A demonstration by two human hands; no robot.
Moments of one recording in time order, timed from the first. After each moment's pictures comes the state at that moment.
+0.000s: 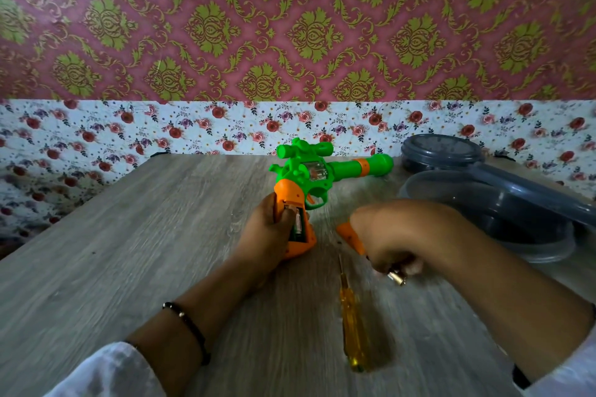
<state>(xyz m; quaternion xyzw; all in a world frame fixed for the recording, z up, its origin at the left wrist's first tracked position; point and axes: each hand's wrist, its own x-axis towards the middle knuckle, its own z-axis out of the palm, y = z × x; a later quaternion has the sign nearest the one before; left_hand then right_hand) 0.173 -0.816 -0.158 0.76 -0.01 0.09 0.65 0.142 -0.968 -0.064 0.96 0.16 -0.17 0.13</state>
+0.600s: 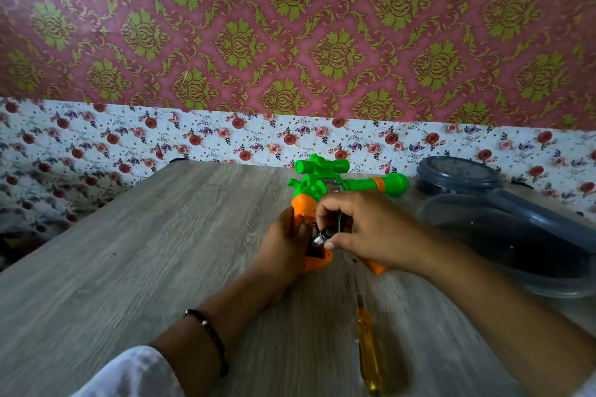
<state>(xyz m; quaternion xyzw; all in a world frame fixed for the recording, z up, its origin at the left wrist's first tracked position) 0.173 -0.818 -0.160 0.74 -0.03 0.11 0.67 0.163 -0.957 -0.078 0.90 0.37 0.07 -0.20</state>
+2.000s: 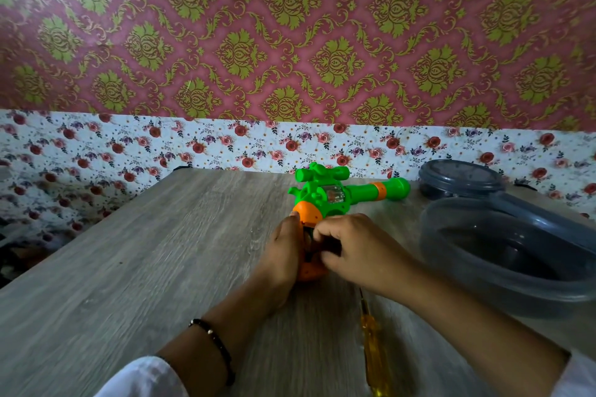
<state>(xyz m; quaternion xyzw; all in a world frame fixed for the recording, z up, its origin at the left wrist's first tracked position) 0.174 -0.815 -0.159 0.64 0.03 0.04 0.77 0.173 -0.946 -0.115 0.89 0.37 0.13 -0.23</state>
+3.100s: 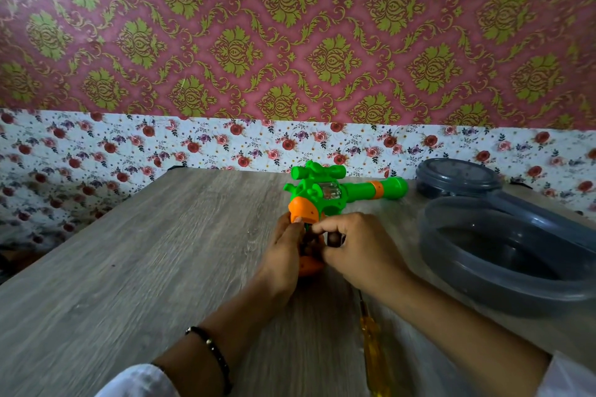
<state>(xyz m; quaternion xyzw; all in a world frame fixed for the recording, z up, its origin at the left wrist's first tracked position) 0.167 -0.822 -0.153 0.62 -0.01 0.08 0.78 0.174 -0.942 -0.127 0.90 0.22 0.15 -0.34</state>
